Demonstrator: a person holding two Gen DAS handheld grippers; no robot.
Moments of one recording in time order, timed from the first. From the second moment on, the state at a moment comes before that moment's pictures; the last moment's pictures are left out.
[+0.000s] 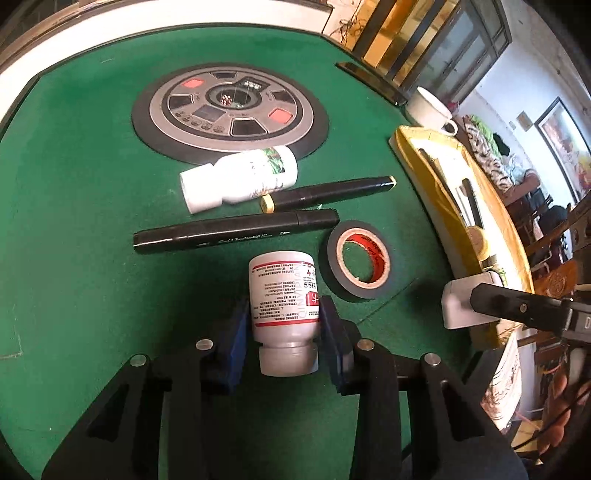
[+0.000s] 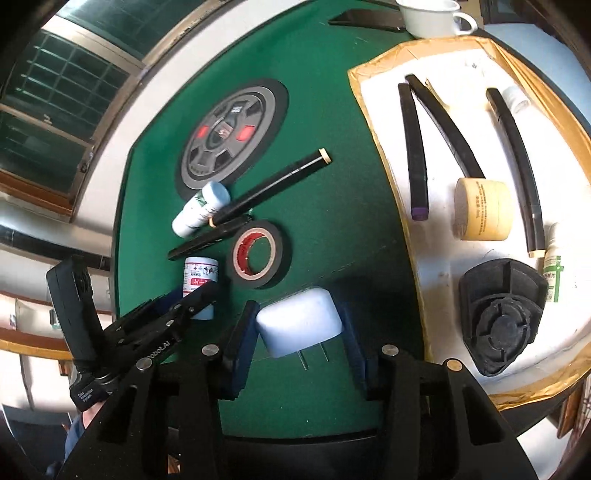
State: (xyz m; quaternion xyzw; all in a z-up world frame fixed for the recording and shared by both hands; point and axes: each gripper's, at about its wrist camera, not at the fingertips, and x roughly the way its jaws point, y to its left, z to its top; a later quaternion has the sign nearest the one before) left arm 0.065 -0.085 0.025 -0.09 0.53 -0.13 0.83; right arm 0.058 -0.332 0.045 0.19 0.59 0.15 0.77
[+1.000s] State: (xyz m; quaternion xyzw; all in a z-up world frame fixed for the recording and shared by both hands) left arm 0.113 -0.295 0.081 -0.06 0.52 -0.29 0.80; right arm 0.098 -0.490 0.078 0.24 0.50 0.06 0.83
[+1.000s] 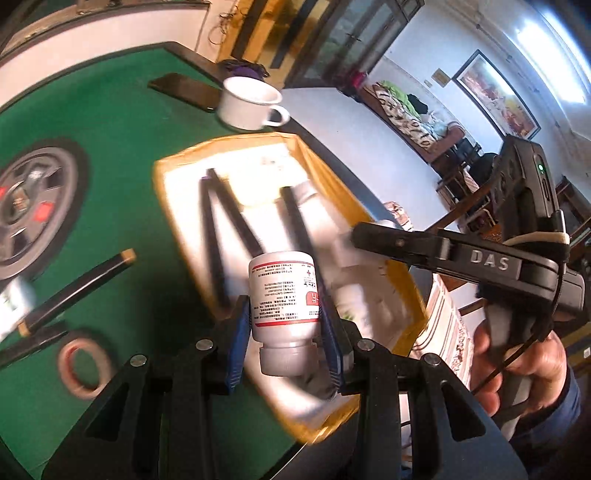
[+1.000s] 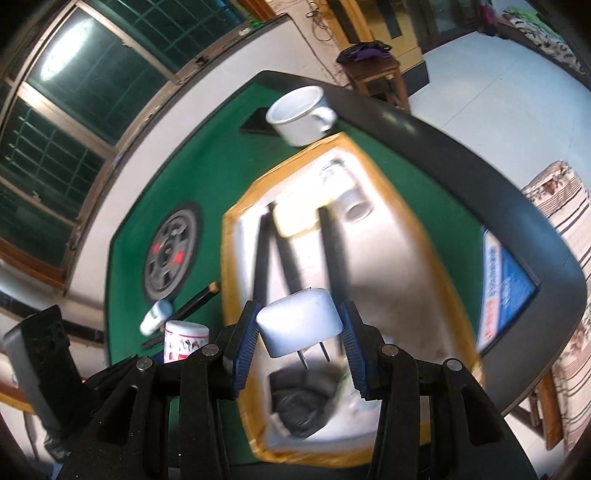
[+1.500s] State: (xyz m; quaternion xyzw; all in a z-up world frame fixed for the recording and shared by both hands) left arm 0.147 -0.333 0.050 -0.10 0.55 -0.27 0.79; right arm 0.150 -0.507 0.049 0.19 0.51 0.05 0.84
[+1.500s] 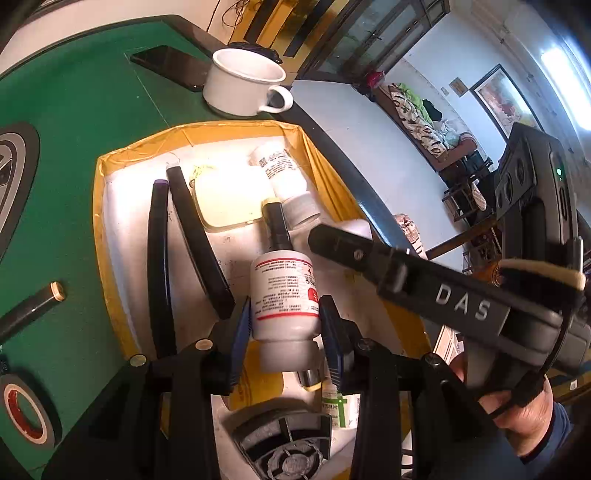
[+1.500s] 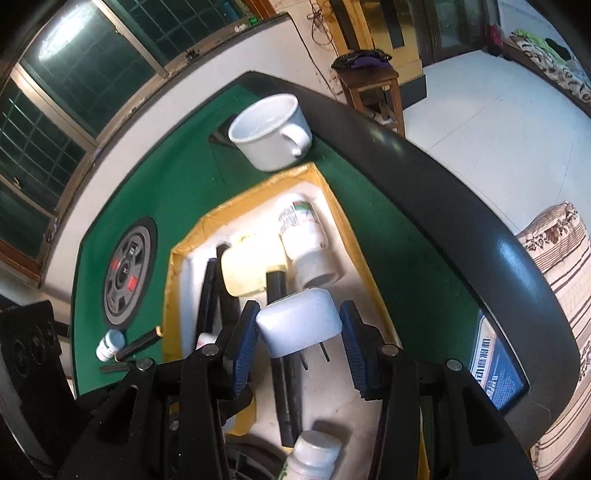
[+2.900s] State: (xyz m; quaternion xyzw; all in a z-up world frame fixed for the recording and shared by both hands) left arm 0.076 -0.143 0.085 -0.14 0.50 -0.23 0.82; right arm 0.094 -0.406 0.089 0.23 0.51 0.14 0.82
